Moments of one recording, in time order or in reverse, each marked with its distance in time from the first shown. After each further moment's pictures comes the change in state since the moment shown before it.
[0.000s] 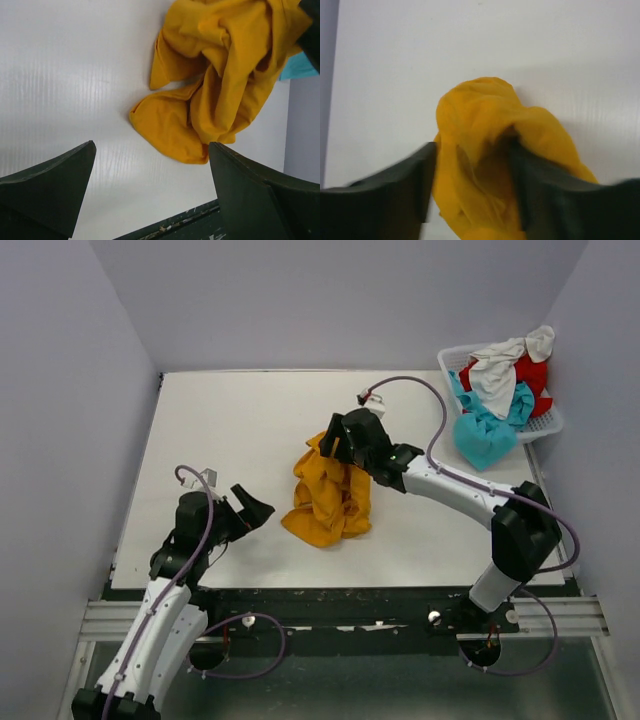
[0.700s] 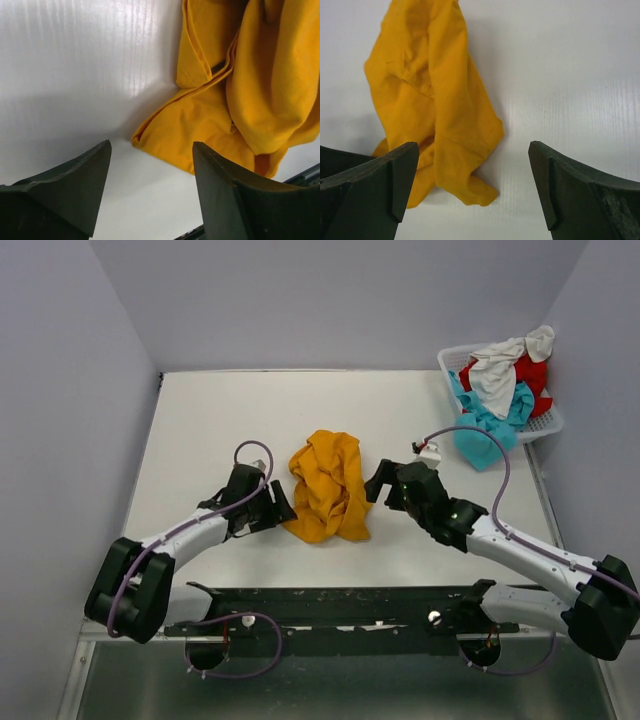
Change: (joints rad) left arm -0.182 0.749 0.111 0.262 0.003 0.056; right arm -0.002 -0.515 -0.486 -0.042 0.116 -0.013
